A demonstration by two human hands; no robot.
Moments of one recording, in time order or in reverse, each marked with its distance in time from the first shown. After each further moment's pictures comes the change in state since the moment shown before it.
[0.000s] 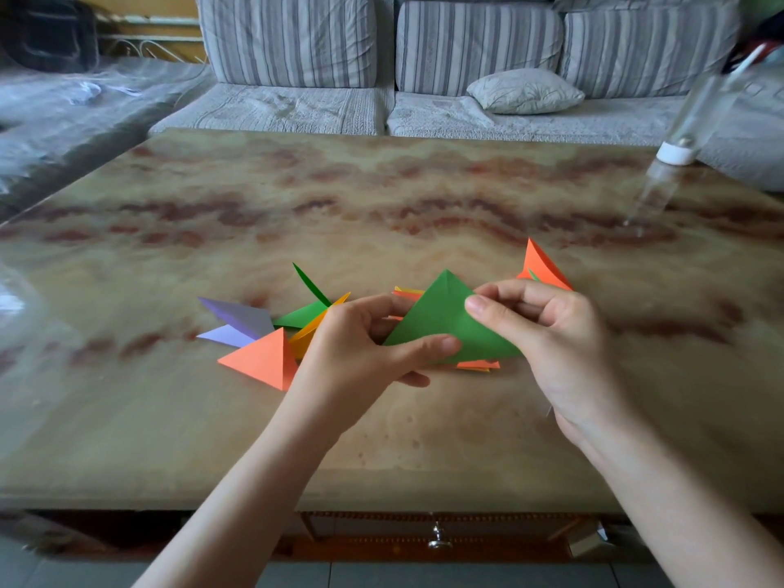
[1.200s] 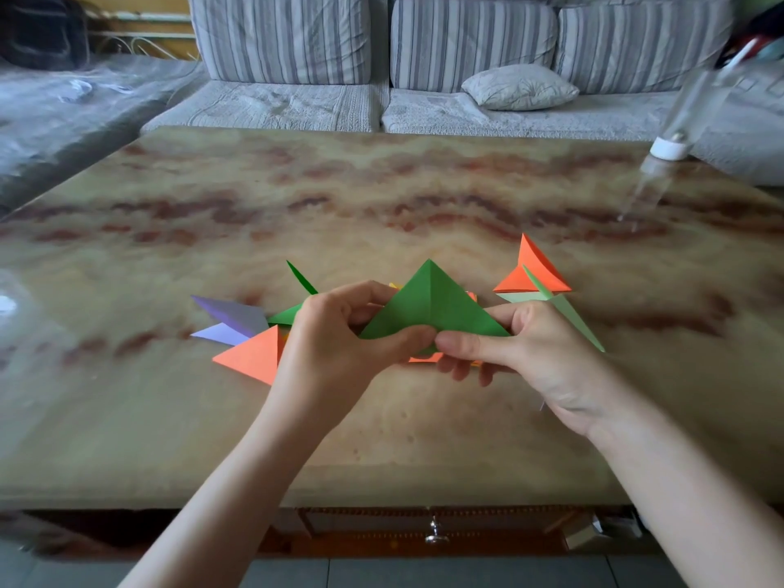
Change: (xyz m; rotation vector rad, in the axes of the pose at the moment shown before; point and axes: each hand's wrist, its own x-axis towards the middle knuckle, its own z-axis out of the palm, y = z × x) left_hand -0.004 0.001 -0.008 0.210 0.126 0.130; right_hand 0.001 -0.005 -0.009 -0.116 -0.398 0.221
